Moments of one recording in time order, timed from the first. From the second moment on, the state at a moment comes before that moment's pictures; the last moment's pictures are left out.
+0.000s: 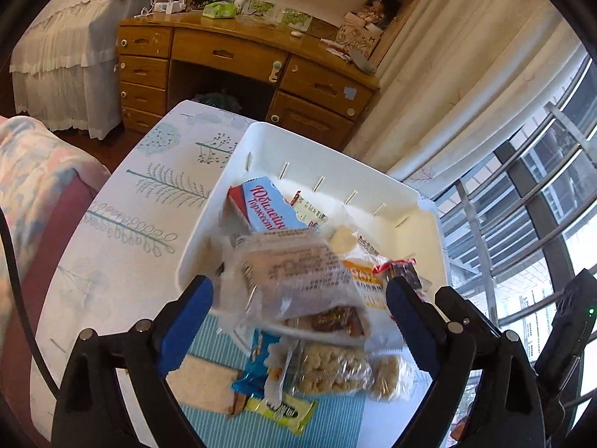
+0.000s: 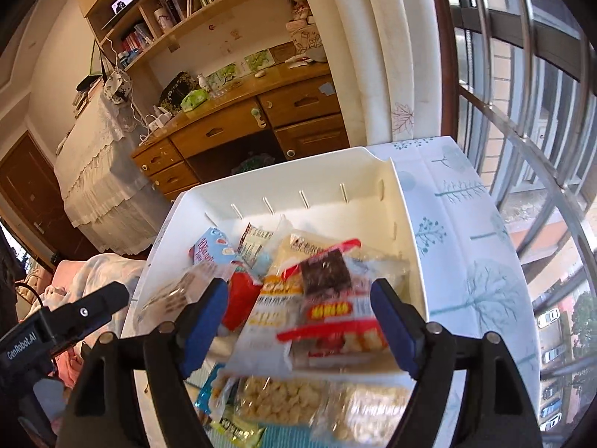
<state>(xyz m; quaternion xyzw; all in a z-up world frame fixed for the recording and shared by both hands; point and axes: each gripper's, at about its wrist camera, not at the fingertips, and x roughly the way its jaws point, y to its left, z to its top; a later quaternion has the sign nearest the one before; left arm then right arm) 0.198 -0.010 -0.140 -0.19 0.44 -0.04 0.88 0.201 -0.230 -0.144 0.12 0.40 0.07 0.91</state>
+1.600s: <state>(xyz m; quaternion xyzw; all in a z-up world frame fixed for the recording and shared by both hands) 0.151 -0.037 -0.236 -0.14 0.54 0.01 0.83 0.116 -0.231 -0.244 -0.06 0.42 0.01 0.91</state>
